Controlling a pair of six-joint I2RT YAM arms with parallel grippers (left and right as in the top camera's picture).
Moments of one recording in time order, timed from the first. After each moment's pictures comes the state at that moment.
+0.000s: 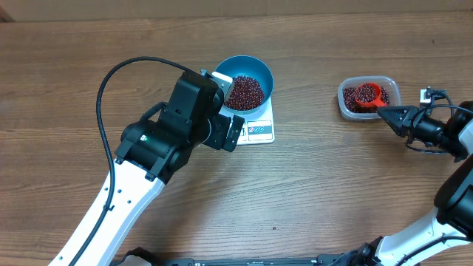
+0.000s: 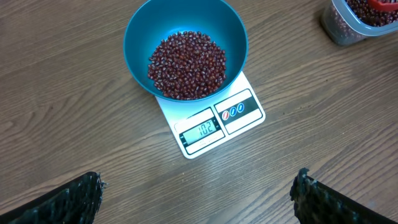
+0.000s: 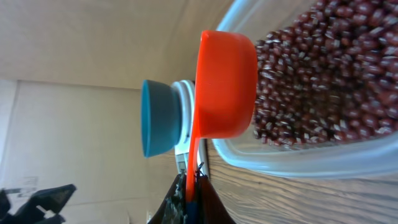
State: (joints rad) left arm -0.52 1.32 1.35 -0.91 -0.04 -0.11; right arm -0.64 1.94 1.20 -0.80 -1.25 -0.17
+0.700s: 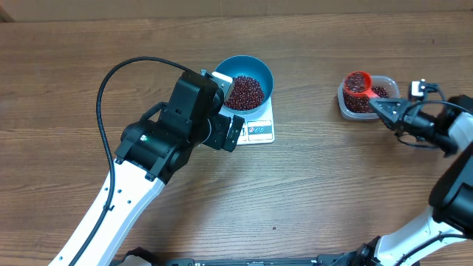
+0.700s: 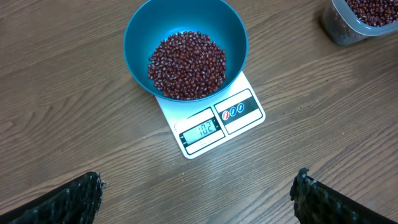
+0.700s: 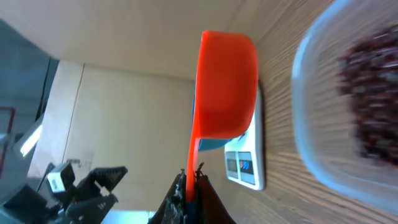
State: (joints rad) left arm -0.52 1.32 1.35 -0.91 -0.04 -0.11; right arm -0.55 1.94 1.20 -0.82 -1.45 -0.19
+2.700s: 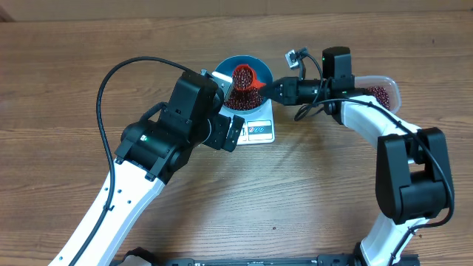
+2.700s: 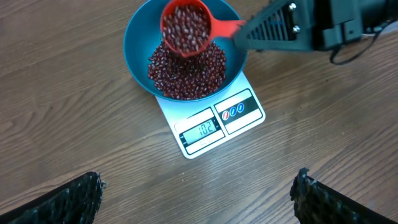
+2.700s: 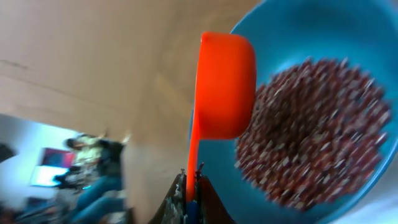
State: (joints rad) left arm -0.52 1.32 1.35 -0.91 -0.04 -0.11; right arm 0.17 1.95 1.19 0.06 -1.07 0.38
